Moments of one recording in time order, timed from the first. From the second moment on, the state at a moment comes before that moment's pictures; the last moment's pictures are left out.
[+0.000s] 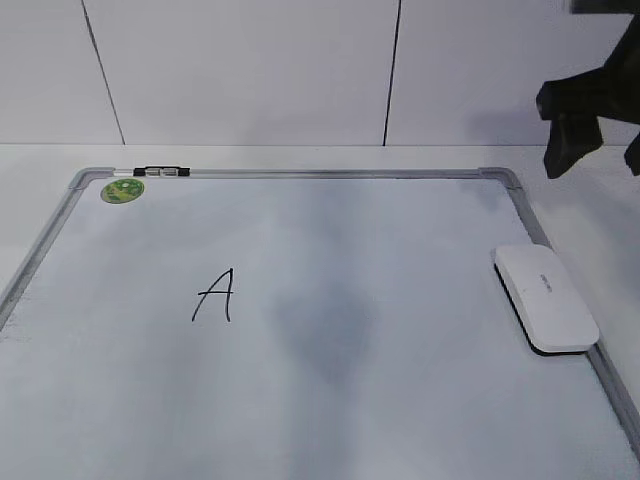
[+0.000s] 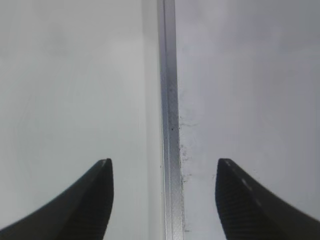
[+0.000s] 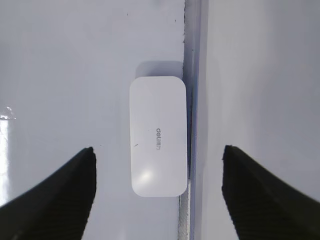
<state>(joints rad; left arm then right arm) 0.03 1.47 -1.03 -0.08 0.82 0.07 0.23 1.58 -1.41 -0.13 1.15 0.18</state>
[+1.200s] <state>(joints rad) 0.03 0.91 -1.02 -0.10 0.61 0.07 0.23 1.17 -1.40 -0.13 0.93 0.08</state>
